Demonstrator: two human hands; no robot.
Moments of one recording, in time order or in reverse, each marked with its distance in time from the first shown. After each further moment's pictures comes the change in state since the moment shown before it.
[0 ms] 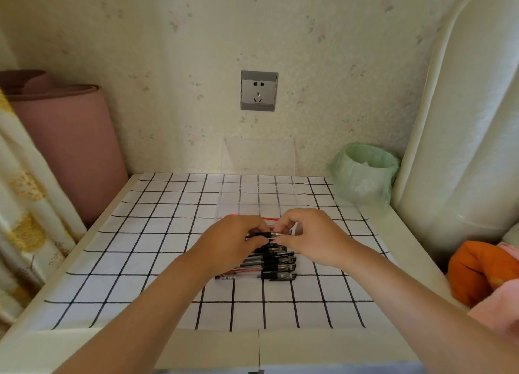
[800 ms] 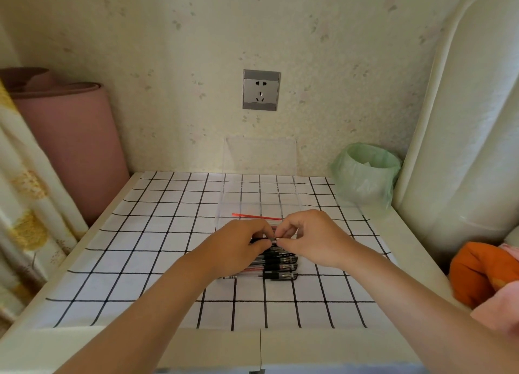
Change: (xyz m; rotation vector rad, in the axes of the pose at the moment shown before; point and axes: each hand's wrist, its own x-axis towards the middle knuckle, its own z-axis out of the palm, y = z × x) left_hand -0.001 -0.003 0.006 -0.073 -0.095 0.001; right_hand -0.001 -0.004 0.001 0.008 -0.028 0.022
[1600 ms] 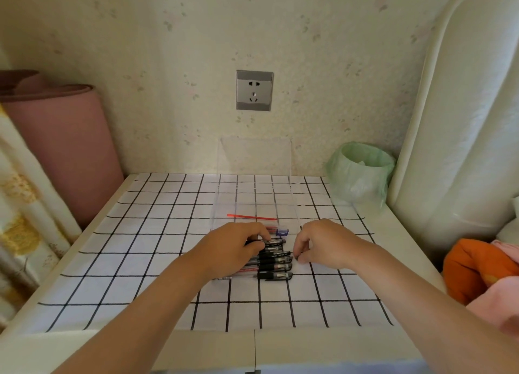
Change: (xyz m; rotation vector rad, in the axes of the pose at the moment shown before) left_hand 0.004 -0.003 0.004 0.097 -0.026 -0.037; right_hand -0.003 0.033 -0.017 -0.375 -0.218 0.127
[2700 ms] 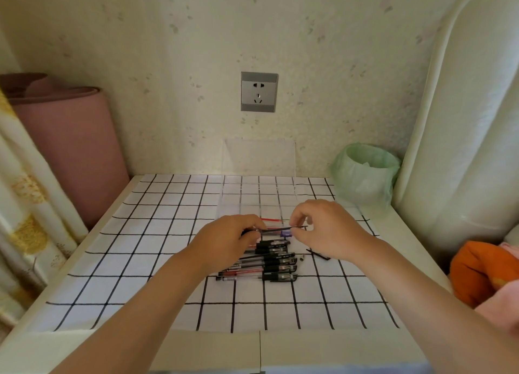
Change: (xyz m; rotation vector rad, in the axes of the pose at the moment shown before) left_hand -0.003 -0.006 -0.014 0.020 0.094 0.020; right_hand 0.000 -0.019 -0.014 0.012 0.375 -0.163
